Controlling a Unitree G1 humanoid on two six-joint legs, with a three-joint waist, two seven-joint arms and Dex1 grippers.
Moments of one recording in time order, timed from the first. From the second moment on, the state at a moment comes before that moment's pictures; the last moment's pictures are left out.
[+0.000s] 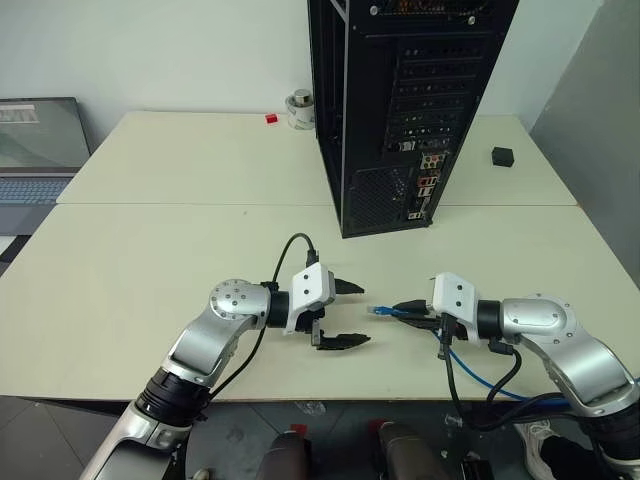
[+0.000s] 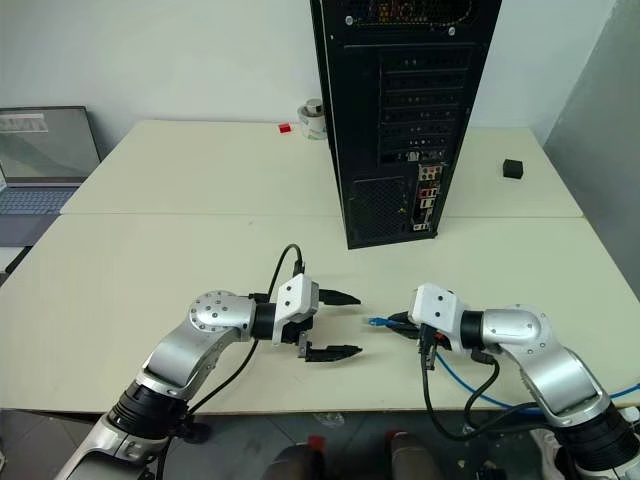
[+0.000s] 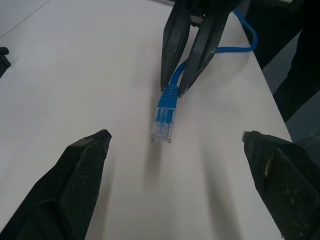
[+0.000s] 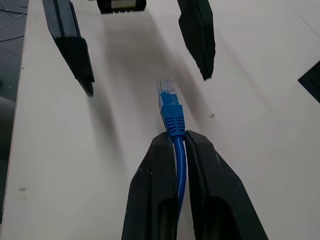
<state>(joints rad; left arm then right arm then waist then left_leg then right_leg) -0.40 0.53 -0.31 -0.11 -0.24 0.28 -1.12 -0.26 -0.75 0.22 -0.42 0.22 0.41 0.95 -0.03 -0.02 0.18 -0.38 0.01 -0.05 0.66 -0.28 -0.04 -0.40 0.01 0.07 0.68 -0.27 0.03</state>
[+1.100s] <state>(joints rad) -0.40 0.51 -0.33 -0.07 -0.18 0.24 -1.12 -0.30 -0.74 0.29 -0.47 0.18 0.44 0.96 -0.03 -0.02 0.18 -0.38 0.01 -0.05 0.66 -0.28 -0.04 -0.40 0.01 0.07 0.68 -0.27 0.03</state>
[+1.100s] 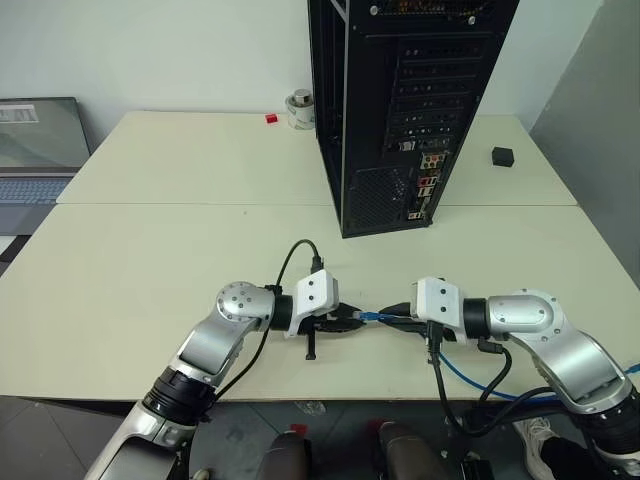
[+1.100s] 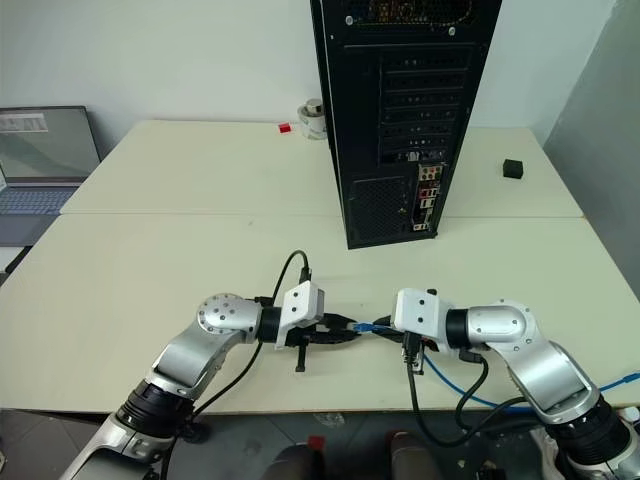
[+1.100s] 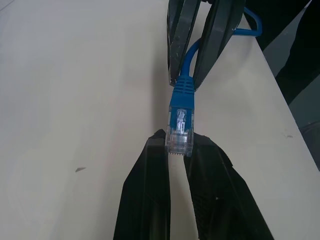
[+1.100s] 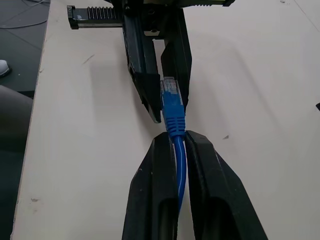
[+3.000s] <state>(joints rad) -0.45 0.53 -0.28 0.35 0.52 -1.03 -0.38 -0.33 -0.49 0.03 -0.39 0.76 0.99 0.74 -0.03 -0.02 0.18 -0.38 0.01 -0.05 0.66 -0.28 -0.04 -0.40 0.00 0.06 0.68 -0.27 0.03</state>
